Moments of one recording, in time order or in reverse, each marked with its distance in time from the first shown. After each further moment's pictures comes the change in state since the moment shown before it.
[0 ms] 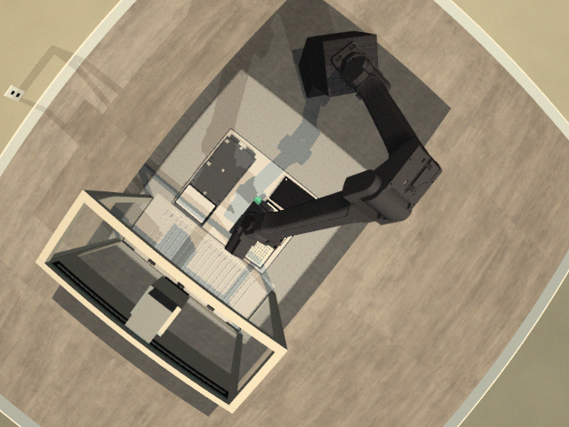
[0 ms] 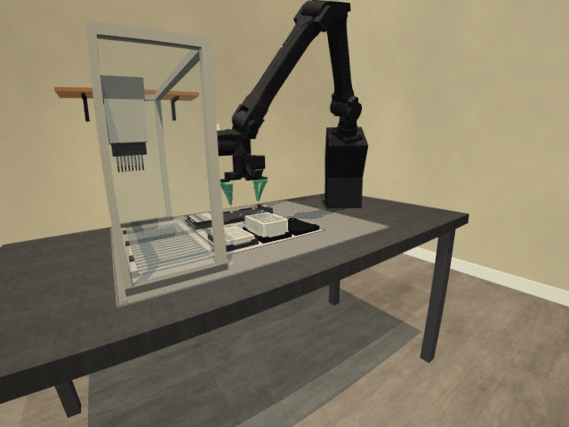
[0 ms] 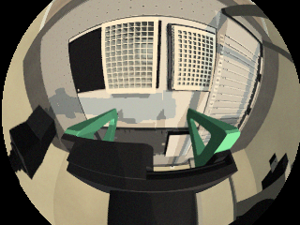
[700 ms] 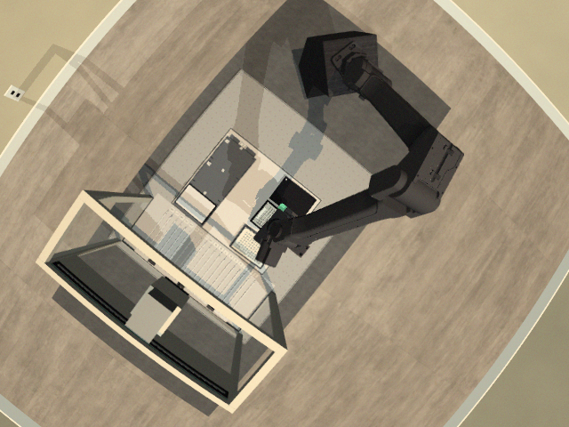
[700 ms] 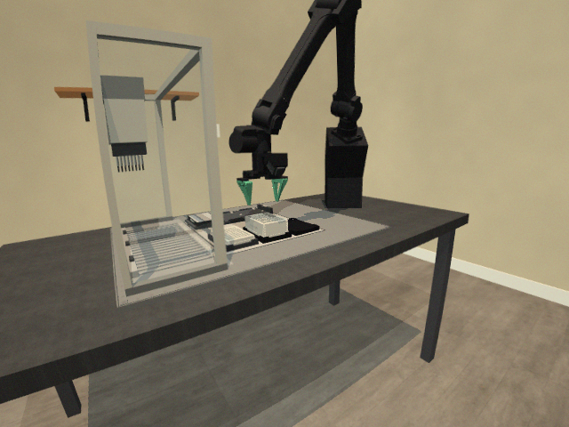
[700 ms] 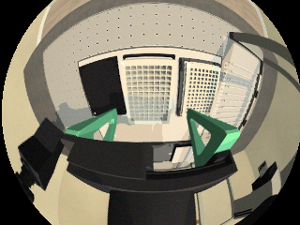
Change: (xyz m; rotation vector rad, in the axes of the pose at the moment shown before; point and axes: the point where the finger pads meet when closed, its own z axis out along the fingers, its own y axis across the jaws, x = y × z) arm -0.071 0.029 -0.006 0.012 -0.006 0.017
